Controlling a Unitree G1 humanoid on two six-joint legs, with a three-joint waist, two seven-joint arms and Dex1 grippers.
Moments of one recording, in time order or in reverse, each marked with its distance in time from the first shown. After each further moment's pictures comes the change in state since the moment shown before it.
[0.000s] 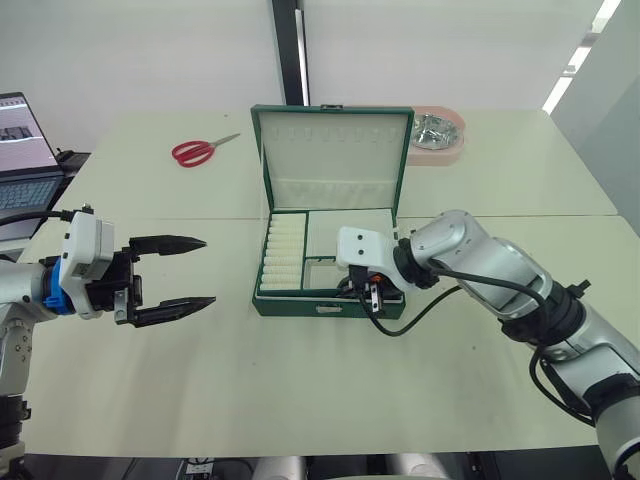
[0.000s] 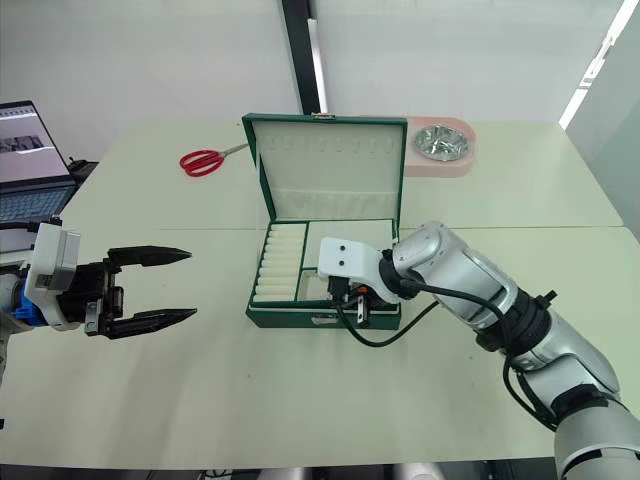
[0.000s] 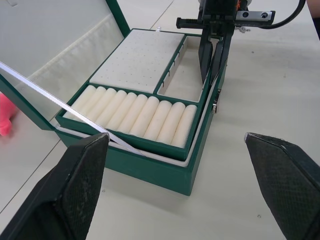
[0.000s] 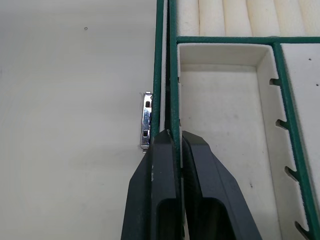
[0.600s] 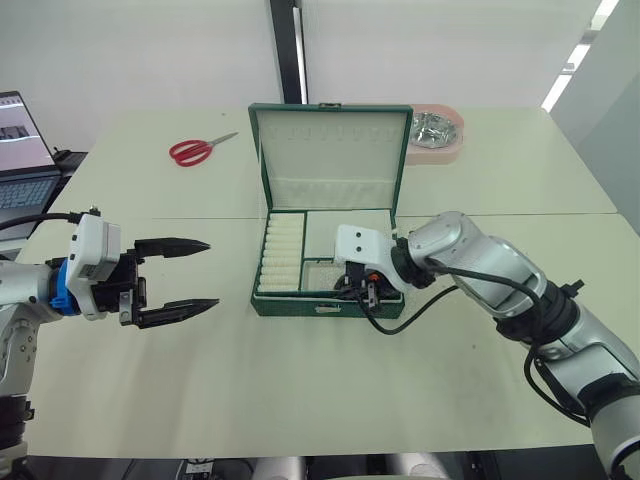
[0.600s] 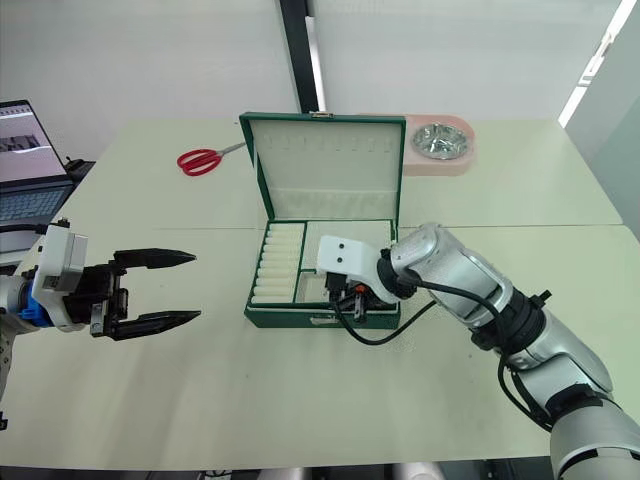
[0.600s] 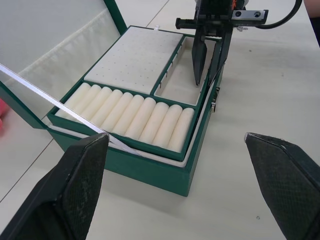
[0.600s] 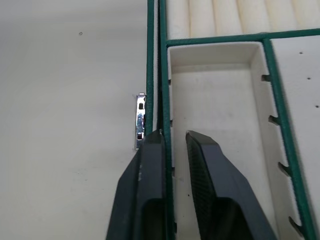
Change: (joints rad) left arm -0.001 -0.002 -0.022 0.000 0.002 0.000 0.007; right arm -0.014 0.022 -0.026 0.026 0.030 0.046 -0.006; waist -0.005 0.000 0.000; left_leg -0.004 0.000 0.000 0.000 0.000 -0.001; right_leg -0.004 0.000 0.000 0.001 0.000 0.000
